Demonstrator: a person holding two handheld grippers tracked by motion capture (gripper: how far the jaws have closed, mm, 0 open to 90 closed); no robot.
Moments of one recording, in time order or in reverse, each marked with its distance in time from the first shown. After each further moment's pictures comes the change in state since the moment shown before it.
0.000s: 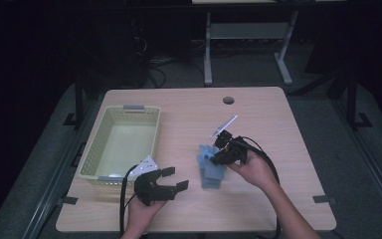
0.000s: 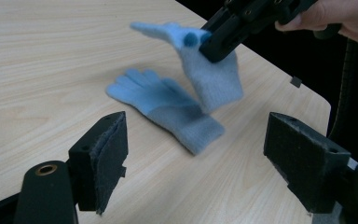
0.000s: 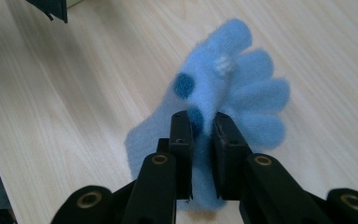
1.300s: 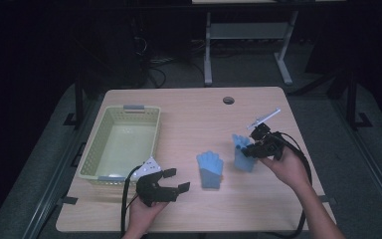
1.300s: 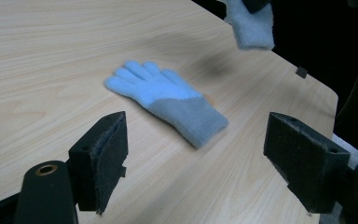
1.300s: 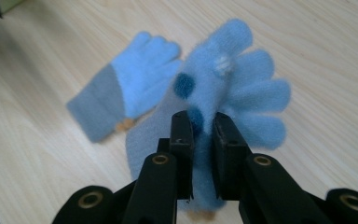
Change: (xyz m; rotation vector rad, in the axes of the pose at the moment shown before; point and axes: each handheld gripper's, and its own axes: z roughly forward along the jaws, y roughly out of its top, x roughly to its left) left arm -0.002 -0.003 0.005 0.022 0.012 0.033; right arm -0.040 -0.050 -0.060 -0.054 -0.119 0.163
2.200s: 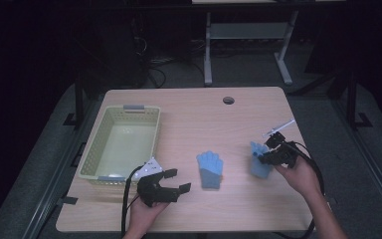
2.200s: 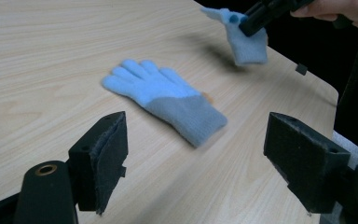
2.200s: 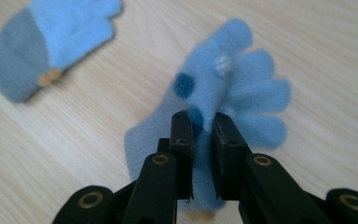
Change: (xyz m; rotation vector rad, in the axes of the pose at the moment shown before) left arm -0.001 -0.001 0.003 0.009 -0.002 -0.003; right arm -0.035 -0.048 0.014 0.058 -0.083 0.097
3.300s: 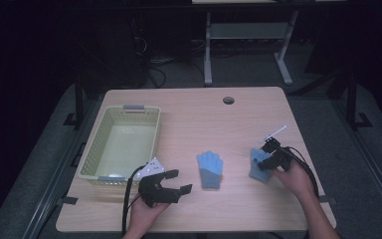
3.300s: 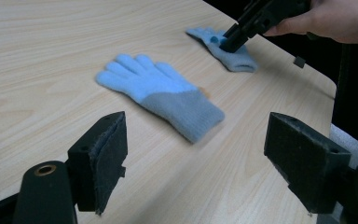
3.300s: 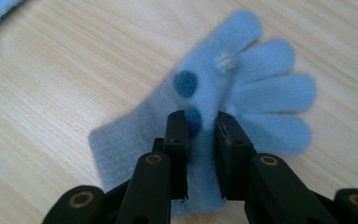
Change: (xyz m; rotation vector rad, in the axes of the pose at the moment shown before) left arm -0.001 0.001 0.003 0.022 -0.014 0.016; right arm -0.015 -0.012 0.046 0.123 0.000 0.066
